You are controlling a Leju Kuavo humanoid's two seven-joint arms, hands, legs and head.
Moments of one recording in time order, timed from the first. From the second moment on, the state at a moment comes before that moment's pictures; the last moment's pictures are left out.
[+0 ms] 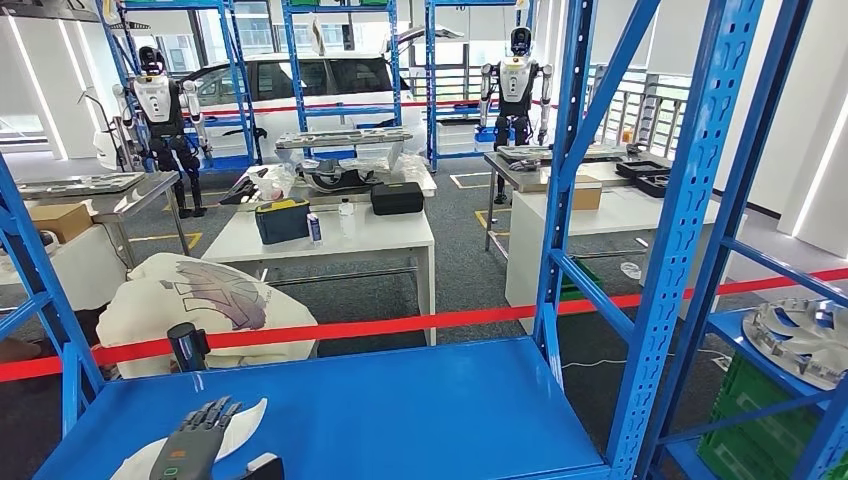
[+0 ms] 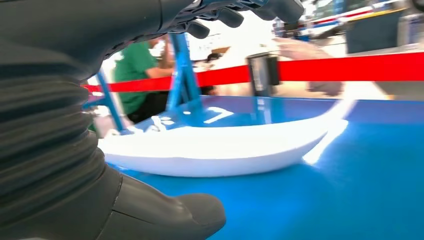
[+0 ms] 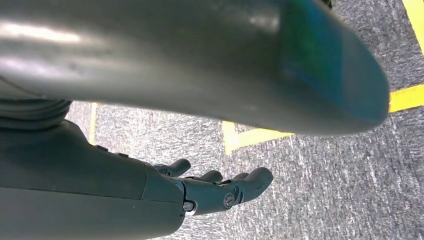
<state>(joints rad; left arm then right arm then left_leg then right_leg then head) -0.83 0.05 -0.20 -0.33 -1.29 0.25 -0.17 -0.08 0.17 -1.18 -0.20 1.15 0.26 -0.13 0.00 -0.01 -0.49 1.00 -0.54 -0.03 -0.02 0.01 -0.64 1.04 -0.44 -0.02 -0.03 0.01</state>
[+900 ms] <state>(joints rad) -0.85 0.10 -0.20 -0.27 -1.35 0.10 0.05 -0.08 0.17 -1.18 -0.20 1.15 0.26 -0.13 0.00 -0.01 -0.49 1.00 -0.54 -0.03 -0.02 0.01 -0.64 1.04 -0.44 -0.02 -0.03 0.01</state>
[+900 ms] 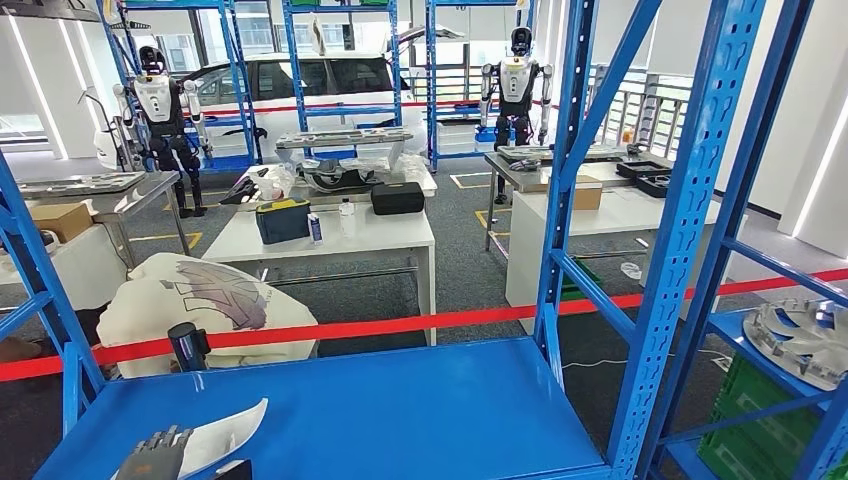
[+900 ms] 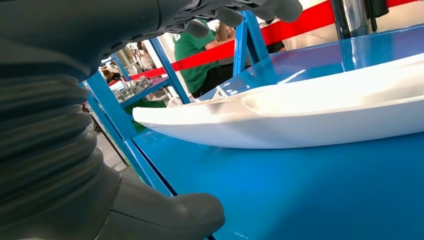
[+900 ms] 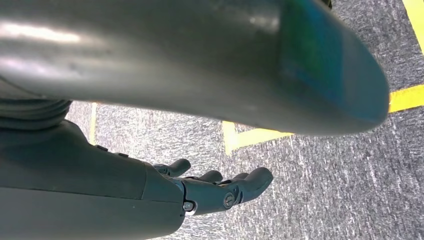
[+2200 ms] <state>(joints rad) -0.76 0.09 -0.15 -0.25 -1.29 0.14 -0.01 -0.08 0.17 -1.18 -0.20 1.15 0.26 -0.13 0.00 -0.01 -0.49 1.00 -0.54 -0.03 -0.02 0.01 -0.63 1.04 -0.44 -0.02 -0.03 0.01</state>
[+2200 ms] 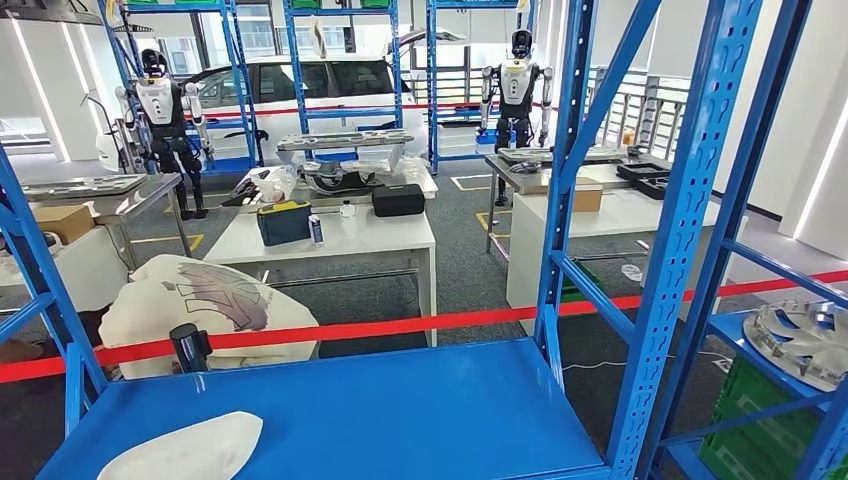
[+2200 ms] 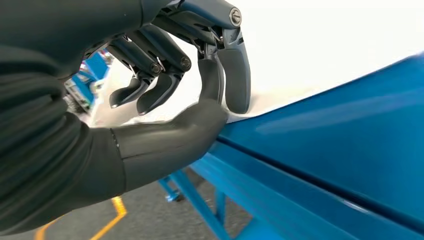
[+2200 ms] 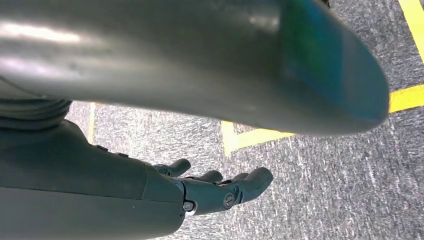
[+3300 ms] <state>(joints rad) -0.84 -0.01 -0.08 -0.44 -1.14 0.41 -0.48 -0.08 0.17 -1.18 -0.20 1.15 0.26 -0.15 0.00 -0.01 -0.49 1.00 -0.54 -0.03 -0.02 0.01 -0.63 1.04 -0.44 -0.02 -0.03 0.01</state>
